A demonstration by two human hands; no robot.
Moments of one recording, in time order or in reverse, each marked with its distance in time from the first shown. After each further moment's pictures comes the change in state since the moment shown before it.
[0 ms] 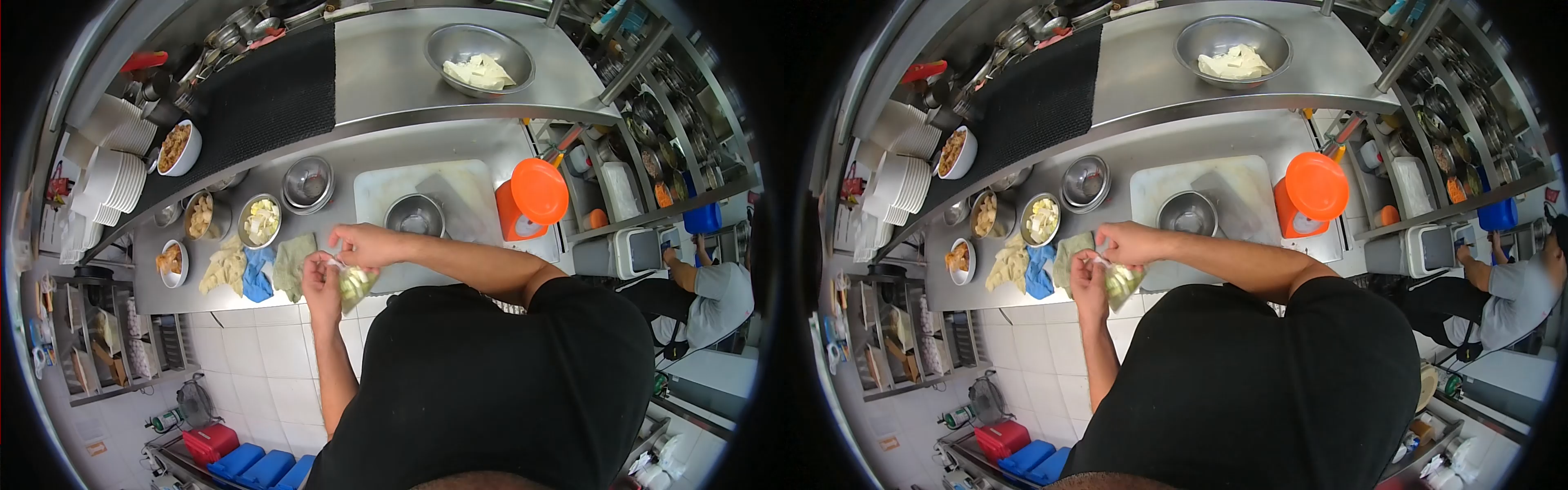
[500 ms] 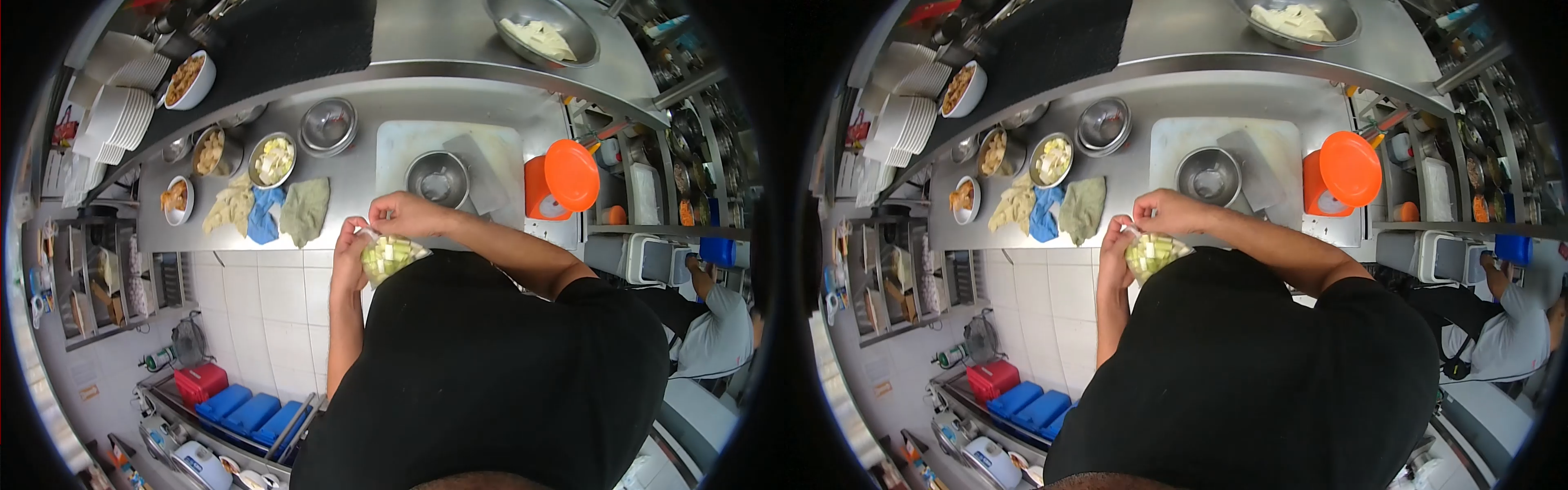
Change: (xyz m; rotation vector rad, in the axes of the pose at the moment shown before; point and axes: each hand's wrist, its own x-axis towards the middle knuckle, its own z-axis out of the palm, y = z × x) left_hand -0.029 -0.023 0.010 -0.536 -0.136 -0.391; right_hand -0.012 0.070 0.010 0.072 -0.048 -0.123
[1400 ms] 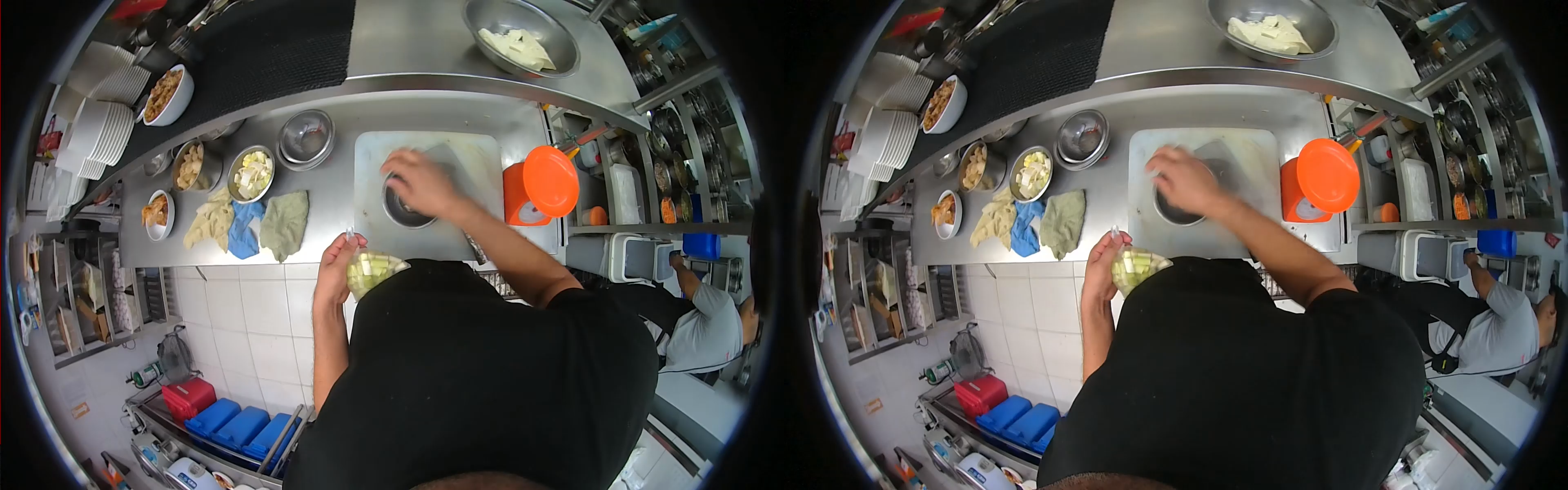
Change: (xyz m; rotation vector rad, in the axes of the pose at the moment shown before) left_hand 0.010 0.004 0.013 0.263 0.044 -0.111; right_hand -0.013 0.008 -0.076 -0.901 0.578 -0.310
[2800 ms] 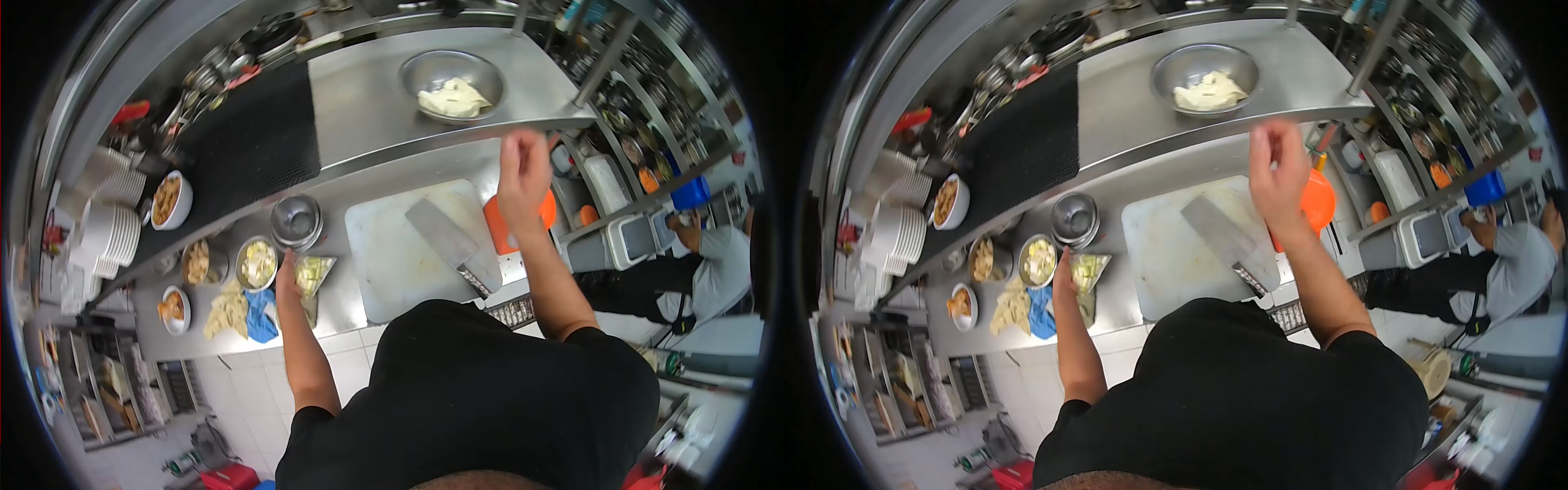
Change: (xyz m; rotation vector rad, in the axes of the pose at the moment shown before) left_hand 0.235 0.042 -0.205 -0.049 0.313 -0.178; right_hand -0.010 -0.040 -0.185 0.122 1.058 0.163
